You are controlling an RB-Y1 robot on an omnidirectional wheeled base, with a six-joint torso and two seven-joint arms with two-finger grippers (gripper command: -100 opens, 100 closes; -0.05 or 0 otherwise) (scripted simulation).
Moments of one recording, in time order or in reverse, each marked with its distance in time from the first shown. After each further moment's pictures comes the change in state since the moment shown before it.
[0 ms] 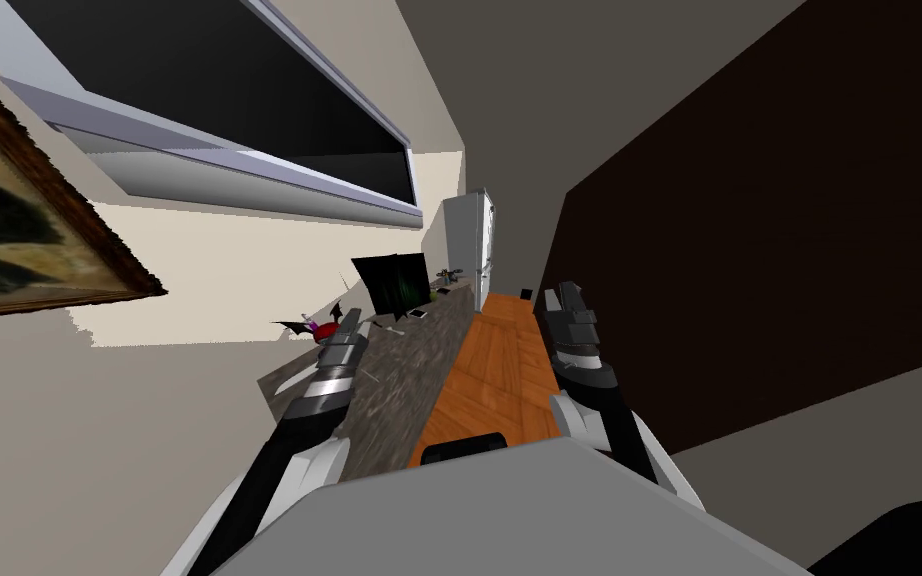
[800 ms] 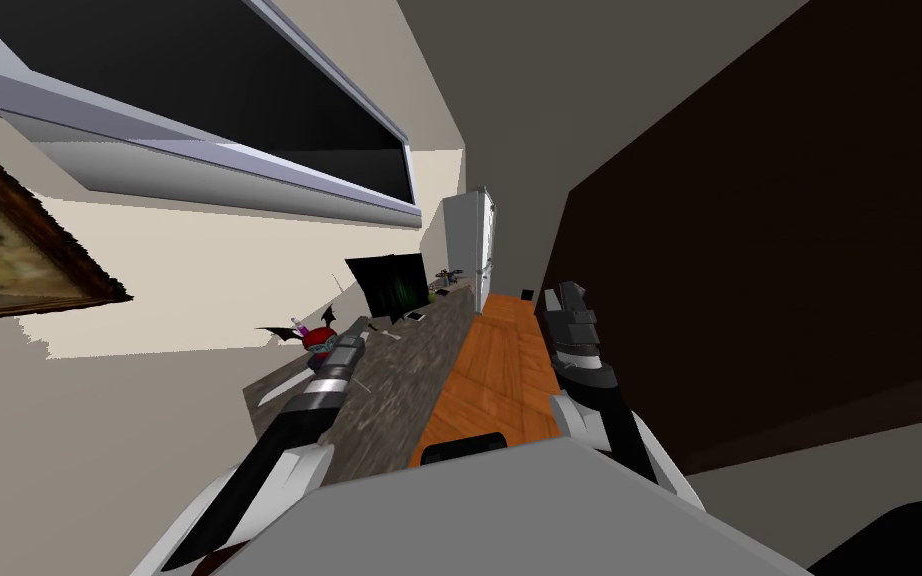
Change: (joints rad) left arm 0.007 0.110 0.054 0.014 0.043 0.205 -0.040; right arm 0.000 0.000 0.000 0.000 0.000 0.000 0.000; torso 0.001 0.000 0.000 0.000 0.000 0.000
